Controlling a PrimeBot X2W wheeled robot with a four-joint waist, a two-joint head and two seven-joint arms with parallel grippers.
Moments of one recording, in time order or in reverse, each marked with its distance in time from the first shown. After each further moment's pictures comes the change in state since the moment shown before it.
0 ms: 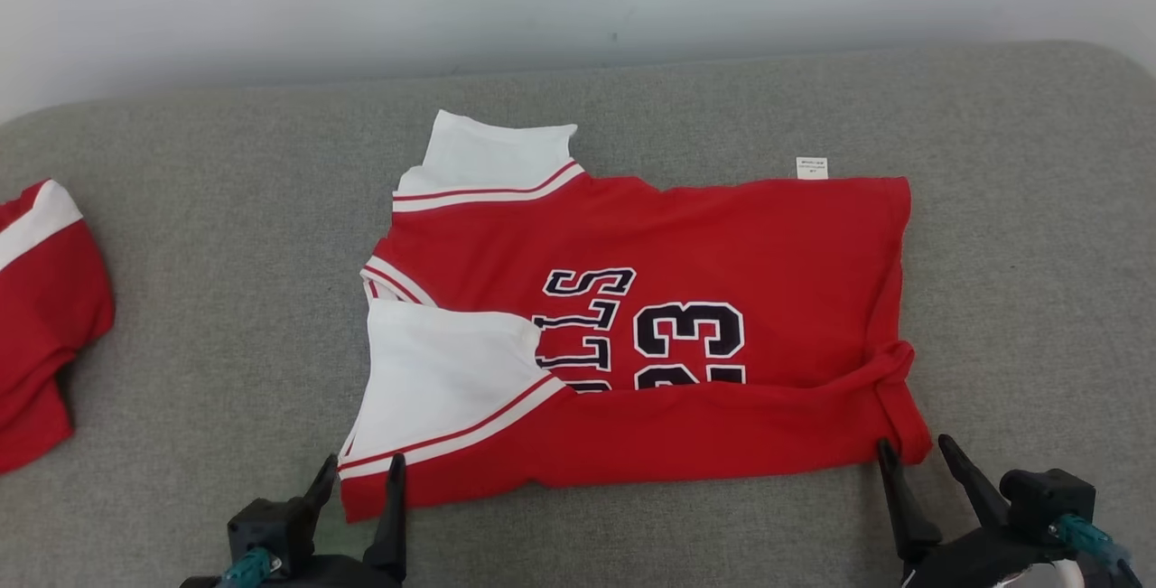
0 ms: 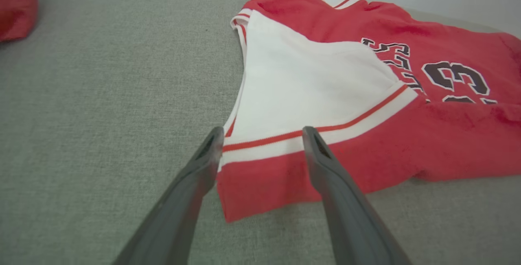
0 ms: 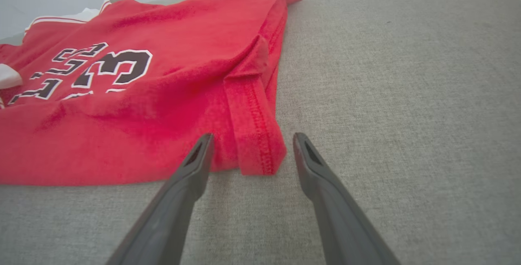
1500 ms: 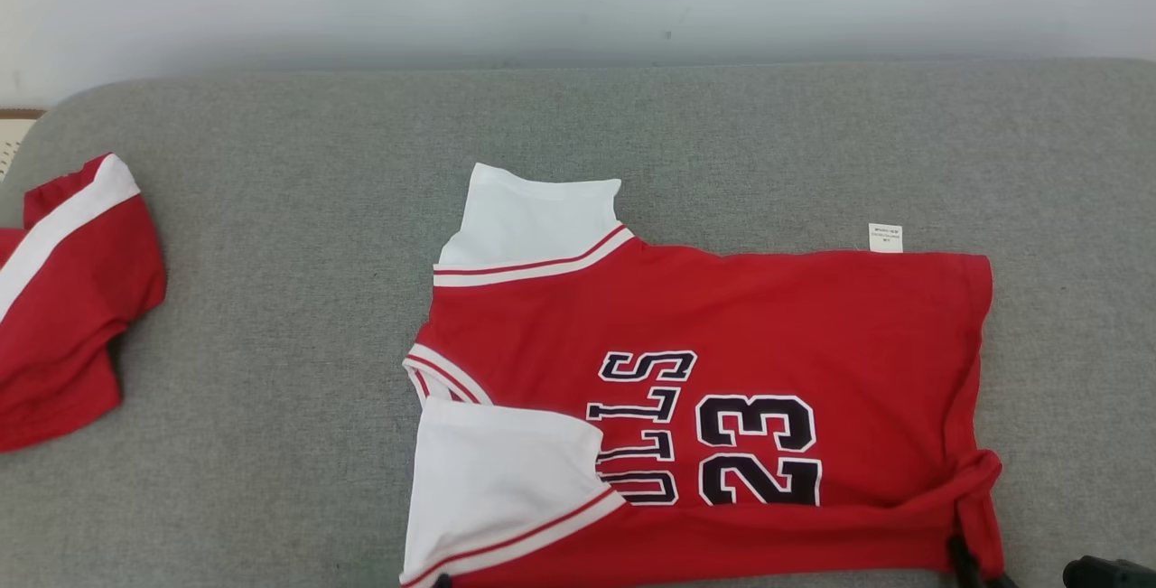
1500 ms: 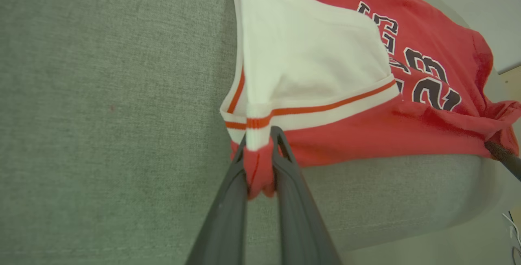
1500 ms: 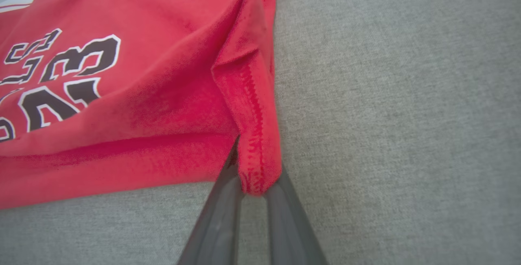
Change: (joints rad) left arm 0.250 0.018 -0.052 -0.256 -0.162 -0.011 0.155; right arm 0.206 -0.029 -0.077 -0.109 0.144 0.001 0.124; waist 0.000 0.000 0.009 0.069
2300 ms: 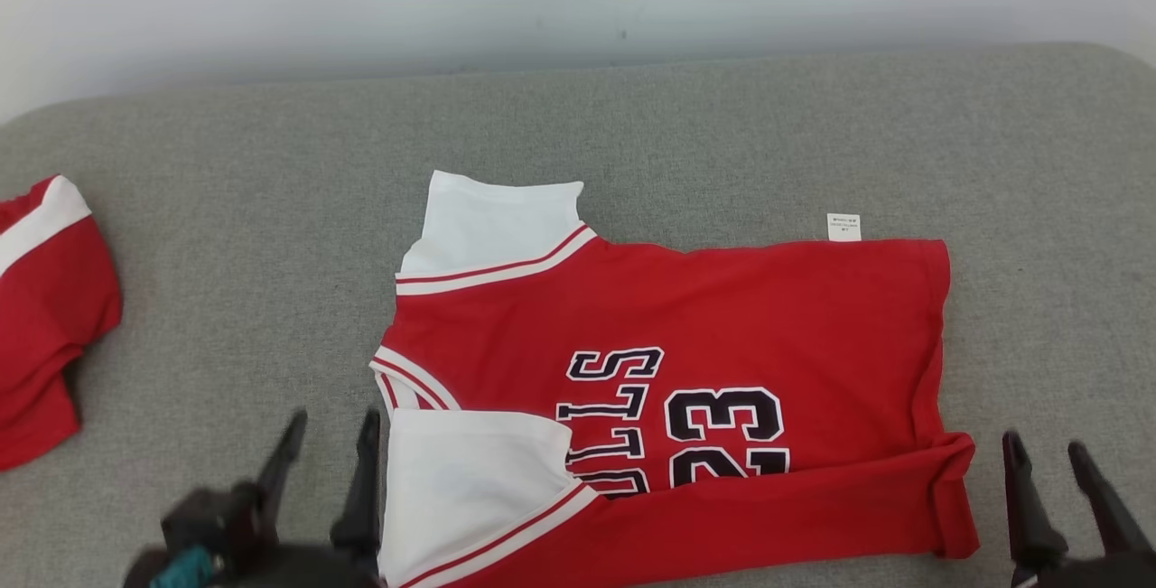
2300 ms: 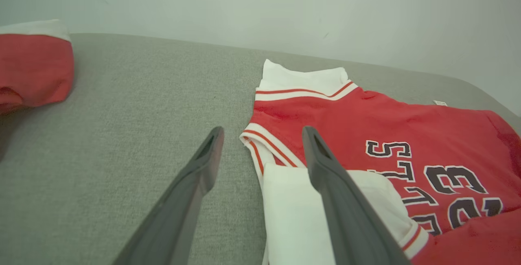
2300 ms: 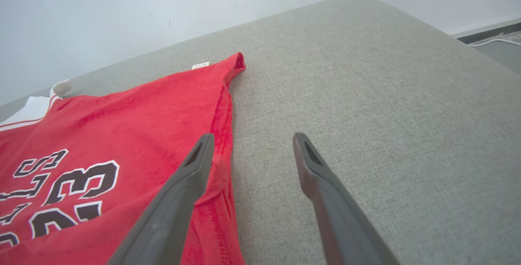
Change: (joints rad) left arm -0.191 0.058 0.091 -0.007 0.133 0.052 -0.149; right arm -0.035 0.058 -0.166 -0.191 -0.058 0.000 -0.020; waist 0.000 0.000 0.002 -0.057
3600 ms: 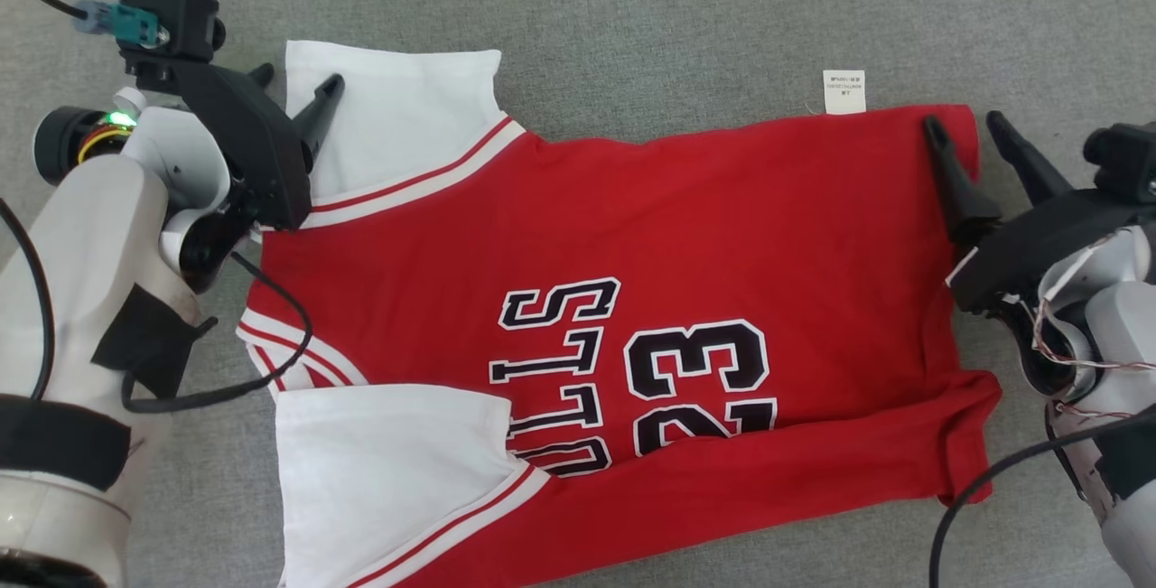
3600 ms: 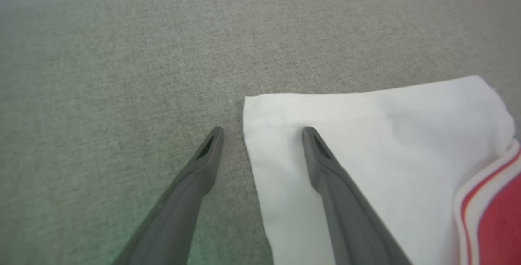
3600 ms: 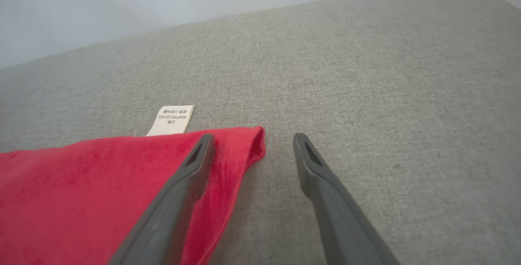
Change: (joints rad) left arm -1.030 -0.044 -0.116 0.910 -0.113 -0.431 0.433; right arm -0.794 -0.249 0.463 0.495 0.242 0.000 -0.017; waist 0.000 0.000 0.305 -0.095
